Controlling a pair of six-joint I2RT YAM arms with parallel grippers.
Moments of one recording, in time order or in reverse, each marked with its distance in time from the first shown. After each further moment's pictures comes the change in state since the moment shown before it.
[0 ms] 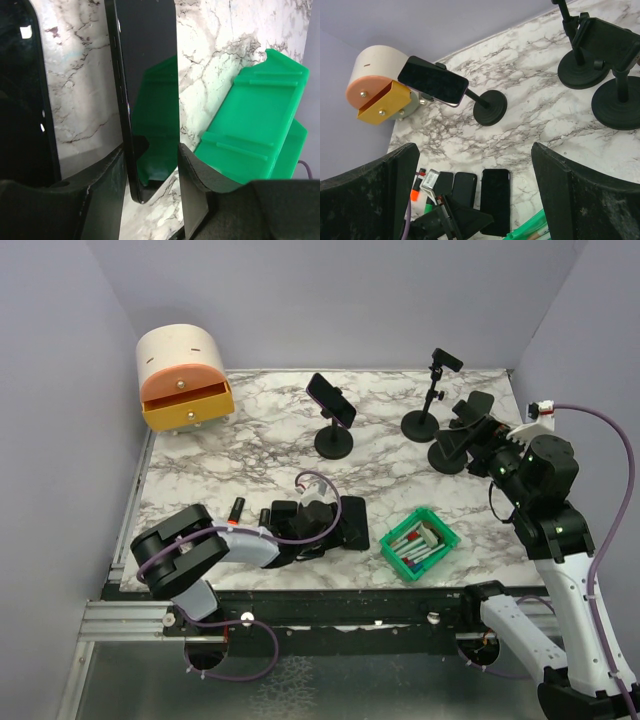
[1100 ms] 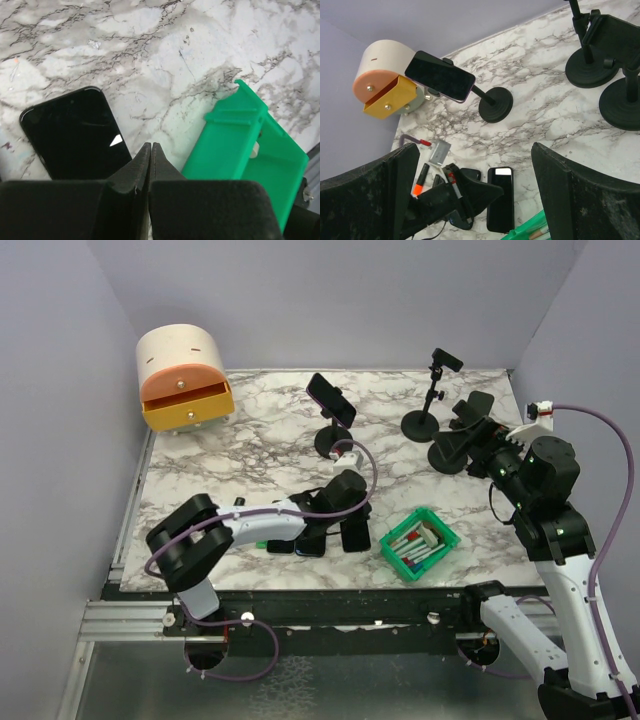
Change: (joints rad) left arm -0.009 0.032 0.387 -0.367 -0.080 0.296; right arm 0.007 -0.009 0.000 -0.001 -0.030 -0.002
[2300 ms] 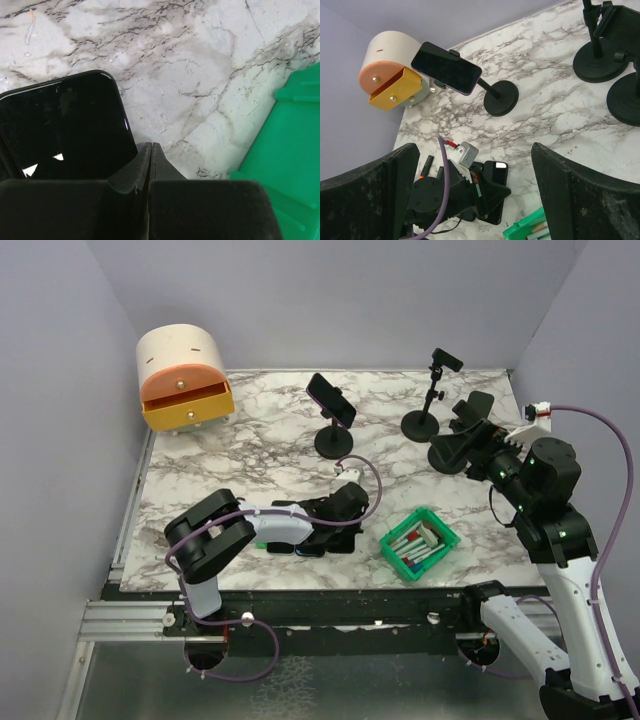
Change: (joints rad) left arm -0.005 0.153 -0.006 -0.005 -0.018 0.087; right arm 0.017 -0.006 0.012 -0.029 -0.023 0.001
